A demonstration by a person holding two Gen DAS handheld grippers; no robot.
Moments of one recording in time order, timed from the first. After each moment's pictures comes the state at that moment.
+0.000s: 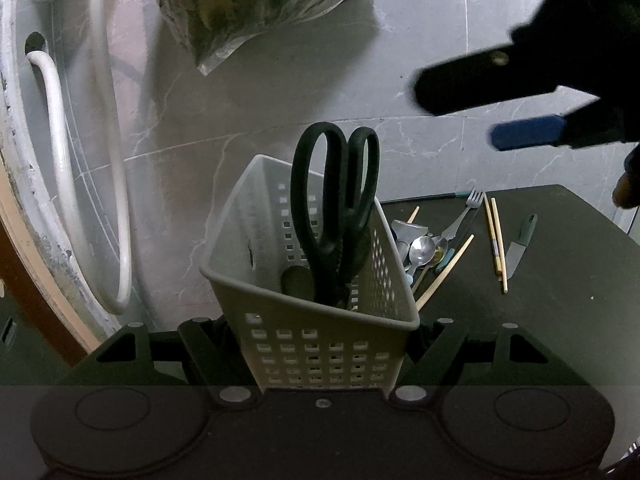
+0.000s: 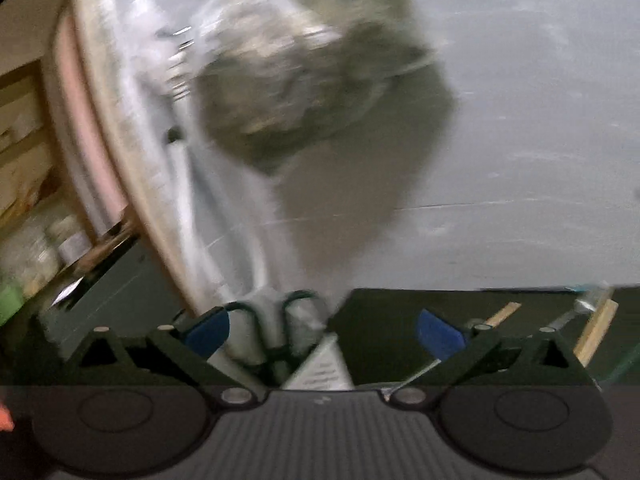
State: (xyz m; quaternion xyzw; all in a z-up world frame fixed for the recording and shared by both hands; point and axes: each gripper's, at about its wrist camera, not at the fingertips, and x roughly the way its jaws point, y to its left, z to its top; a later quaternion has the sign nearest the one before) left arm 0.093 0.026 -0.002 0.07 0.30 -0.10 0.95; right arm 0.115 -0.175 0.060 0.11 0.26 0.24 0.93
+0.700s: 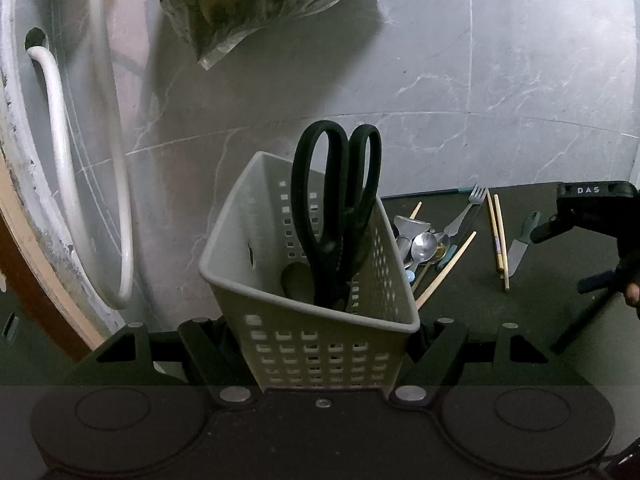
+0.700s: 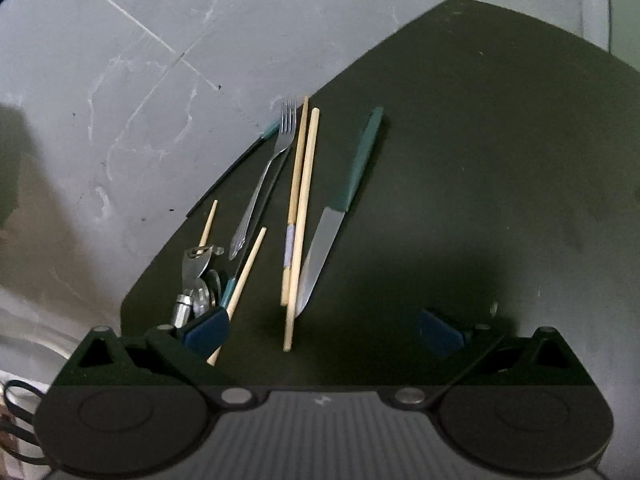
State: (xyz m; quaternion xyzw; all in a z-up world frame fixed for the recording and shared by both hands) left arm 0.095 0.024 -0.001 0.07 0.31 -0.09 0.94; right arm 0.144 -0.324 -0.057 0.36 0.44 -0.08 0.82
